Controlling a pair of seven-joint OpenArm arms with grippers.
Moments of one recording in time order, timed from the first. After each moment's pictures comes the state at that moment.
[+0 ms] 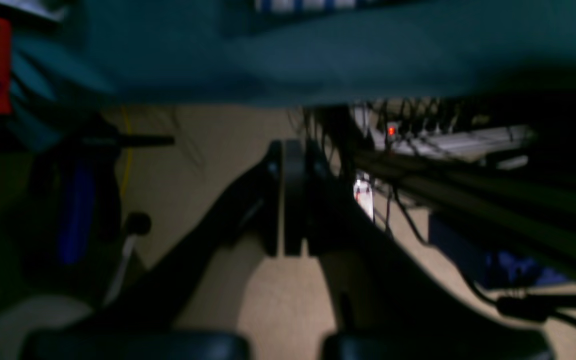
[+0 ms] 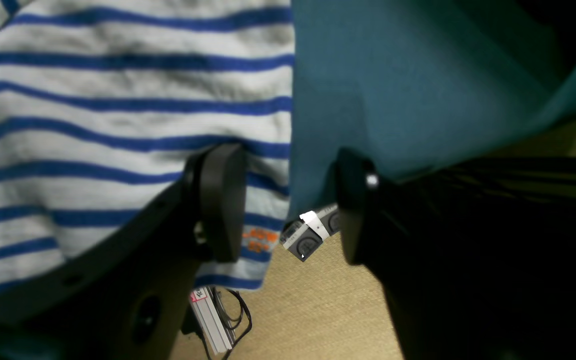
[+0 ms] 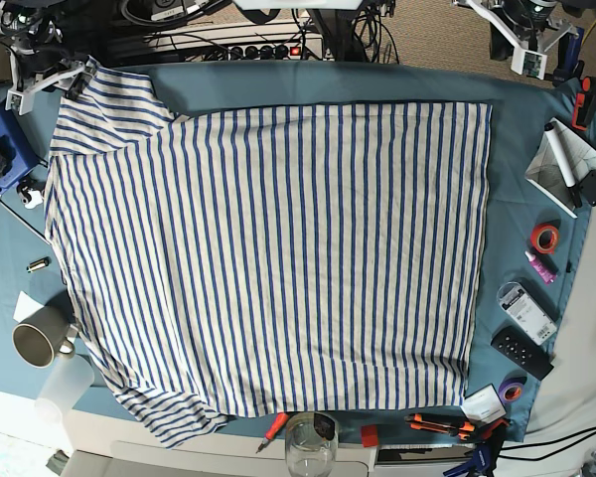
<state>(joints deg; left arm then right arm) 58.2 -8.5 -21.3 126.7 -18.8 -17.1 35.6 -34.1 13.4 47.0 99.7 28.2 22.6 -46.7</state>
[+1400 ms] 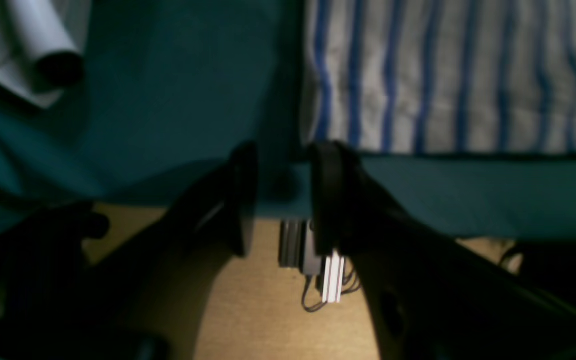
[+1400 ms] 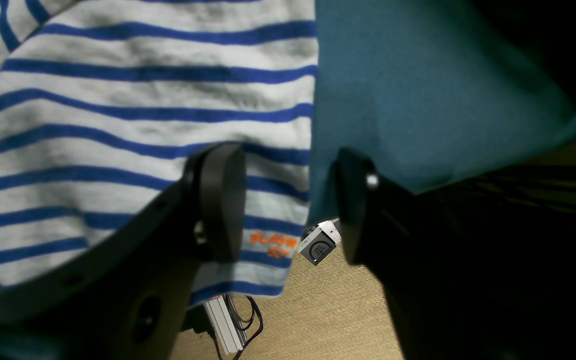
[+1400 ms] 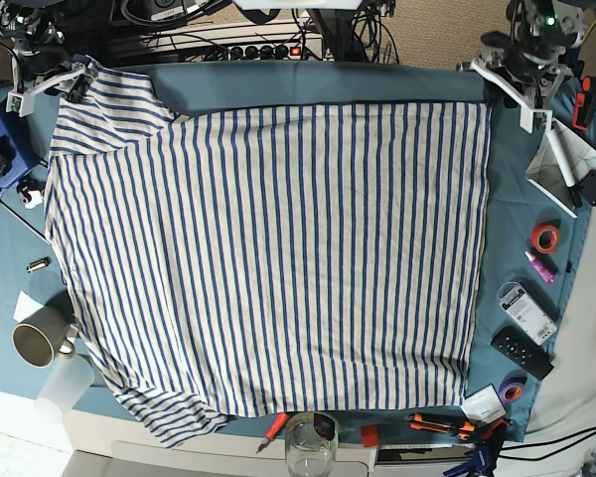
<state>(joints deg) 37.5 -8.2 -21.3 114.7 -23.1 -12.4 47.4 -34.0 13.7 47.1 99.6 31.2 24.0 -47.4</state>
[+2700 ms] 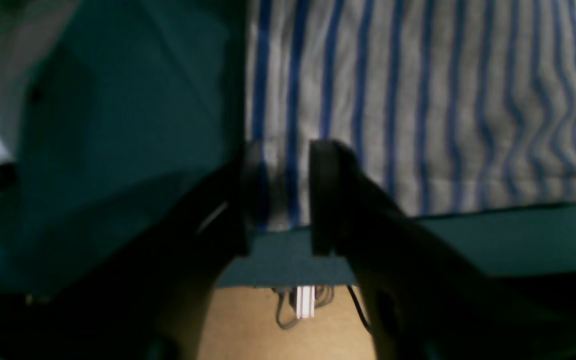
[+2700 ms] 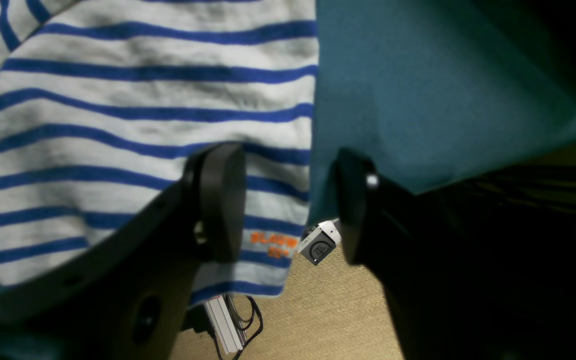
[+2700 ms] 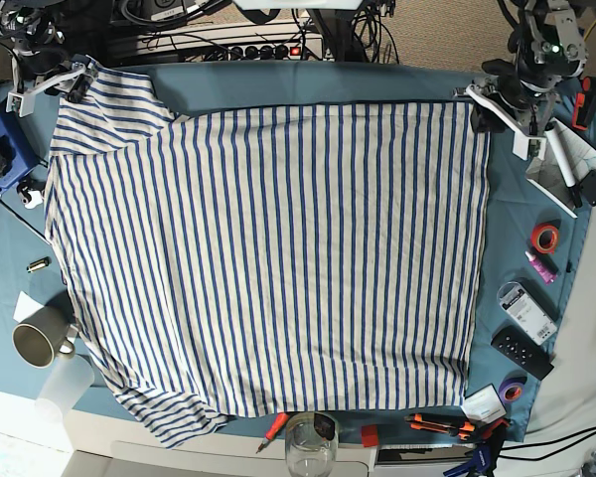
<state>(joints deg) 30.6 -8.2 -21.3 111.2 -29.1 -16.4 52.6 -34.0 13.7 47.1 99.6 31.2 24.0 -47.4</state>
